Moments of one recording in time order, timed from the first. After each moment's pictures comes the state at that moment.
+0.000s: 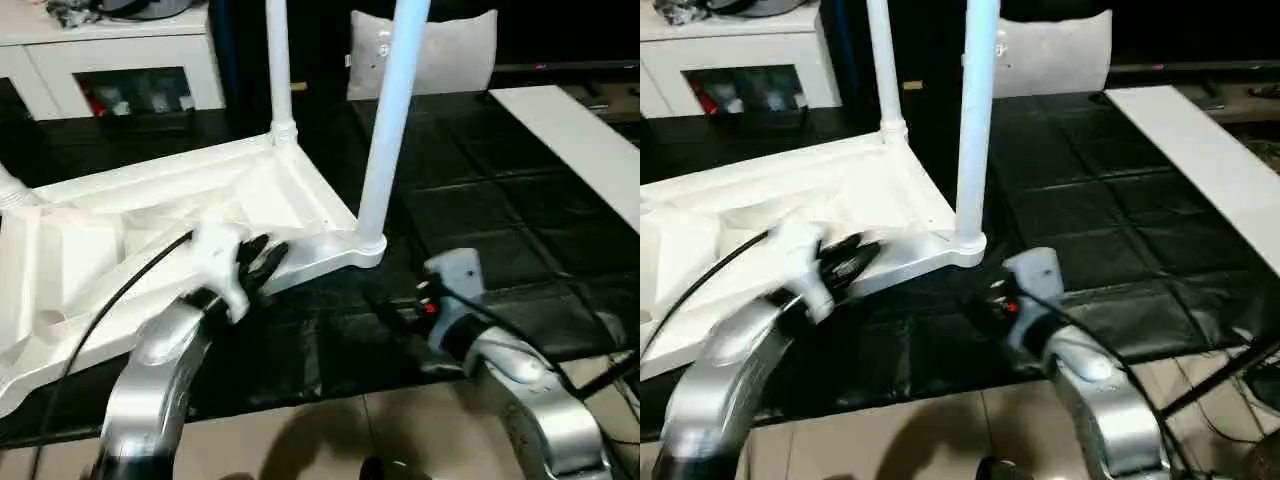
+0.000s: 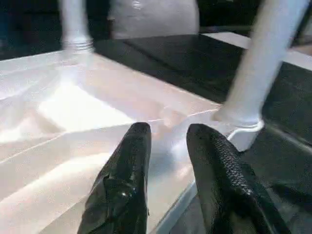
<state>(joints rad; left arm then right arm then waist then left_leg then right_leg) -0.08 0.11 0.05 -0.22 -0.12 0.39 -0.42 -0.03 -0.21 0.14 -0.27 0.20 0.48 0.40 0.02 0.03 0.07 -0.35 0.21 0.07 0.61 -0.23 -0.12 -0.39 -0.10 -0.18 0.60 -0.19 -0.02</state>
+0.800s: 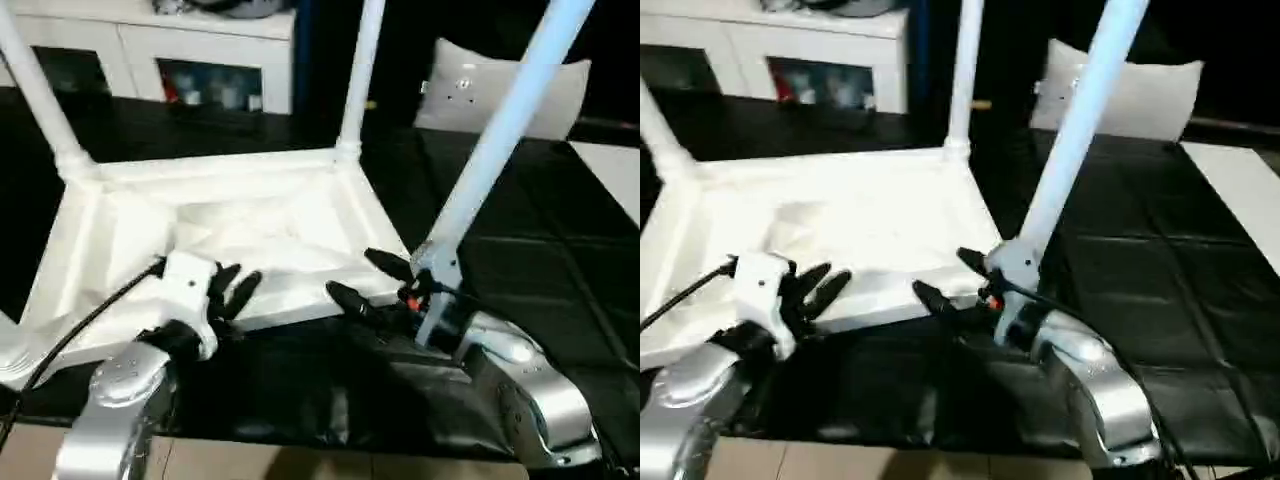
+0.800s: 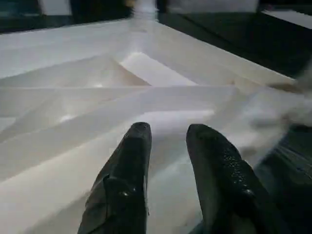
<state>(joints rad) 0.07 0.26 0.02 -0.42 -0.15 0.54 -0.46 -0.12 -0.23 0.15 -0.21 0.33 0.41 0.62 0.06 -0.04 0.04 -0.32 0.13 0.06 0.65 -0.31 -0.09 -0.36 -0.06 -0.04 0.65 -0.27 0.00</state>
